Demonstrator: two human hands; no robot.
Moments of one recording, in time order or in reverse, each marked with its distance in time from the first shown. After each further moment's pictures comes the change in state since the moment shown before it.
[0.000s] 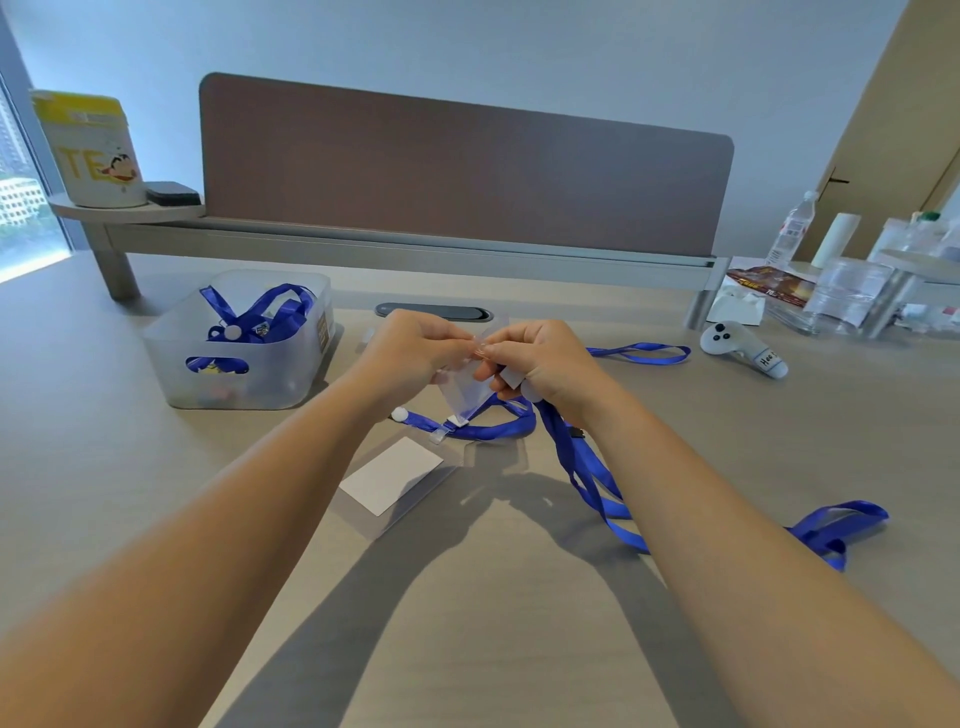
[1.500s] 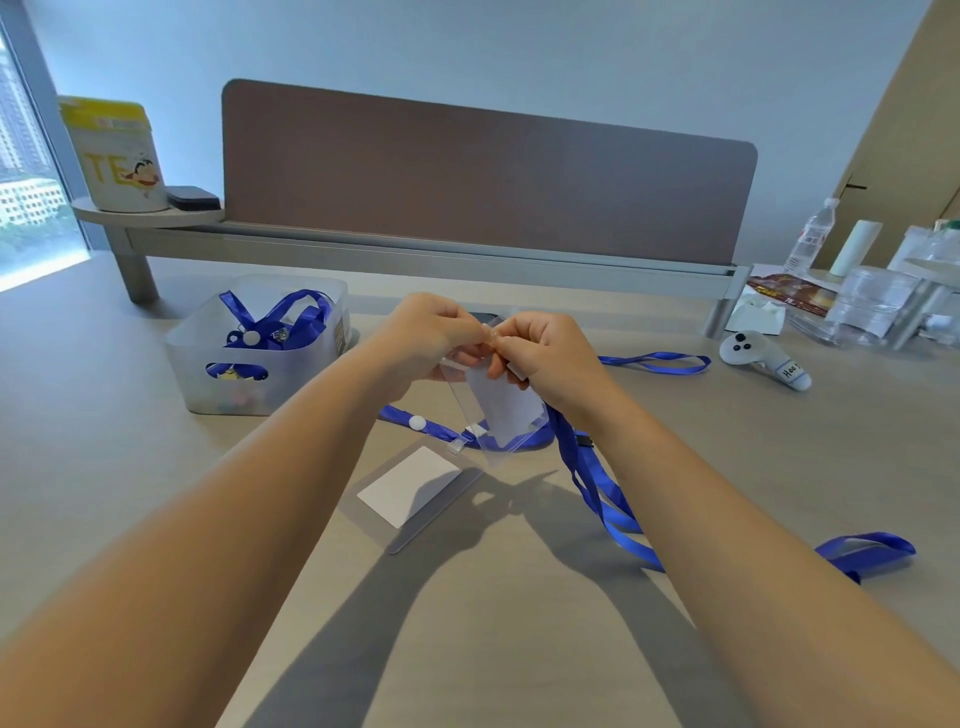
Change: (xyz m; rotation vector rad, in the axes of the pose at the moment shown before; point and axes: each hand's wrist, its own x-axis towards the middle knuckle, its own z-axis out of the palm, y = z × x) left_hand 0.010 0.014 -0.019 -0.092 -0.048 -0.111; right_hand 0.010 -0.009 0.013 -0.083 0.034 -0.199
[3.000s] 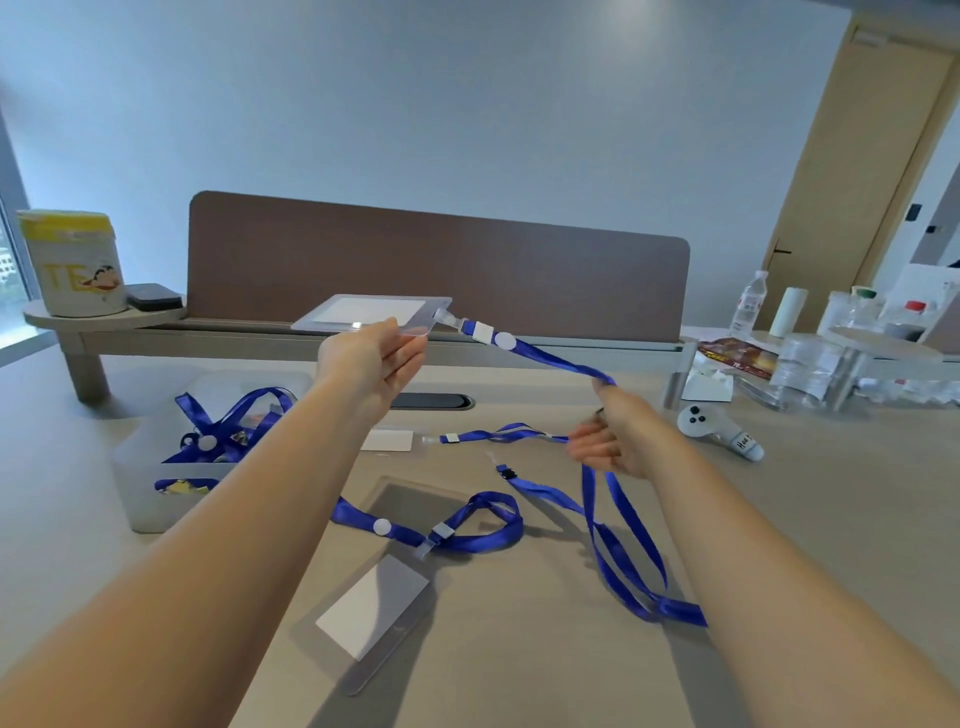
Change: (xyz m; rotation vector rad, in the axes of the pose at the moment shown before) left_hand 0.046 0.044 -0.028 -0.912 0.315 -0.222; right_hand 0.030 0.025 -0.094 0.198 0.326 0.742
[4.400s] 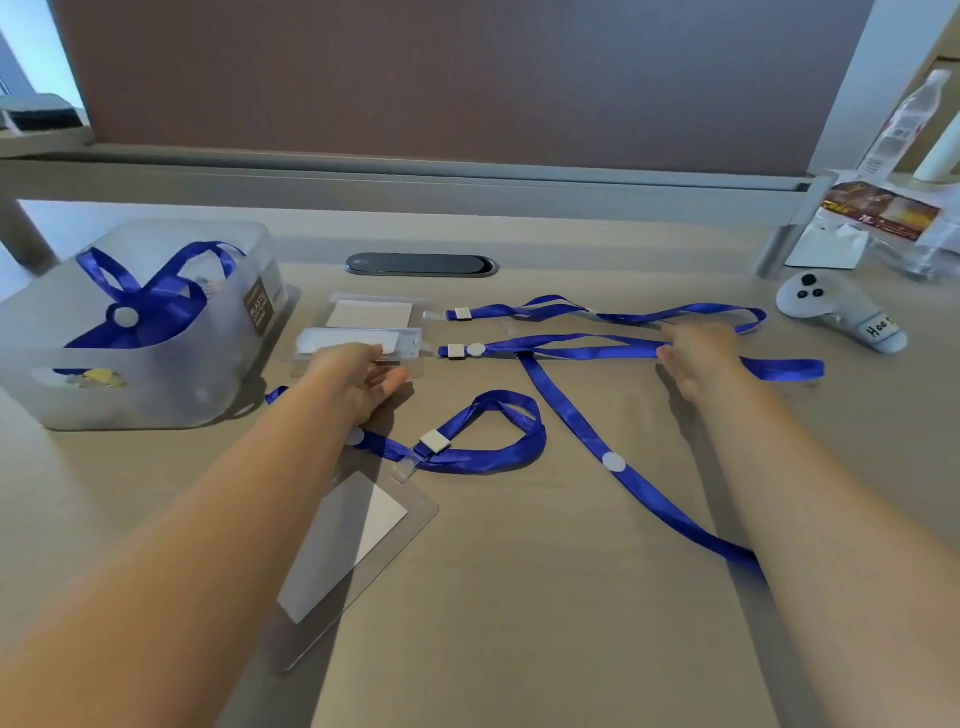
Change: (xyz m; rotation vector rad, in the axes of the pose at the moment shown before) left_hand 0.104 -0.134 -0.047 0.175 0.355 -0.392; right_hand 0.169 0.083 -0.008 0.184 0.269 -0.027
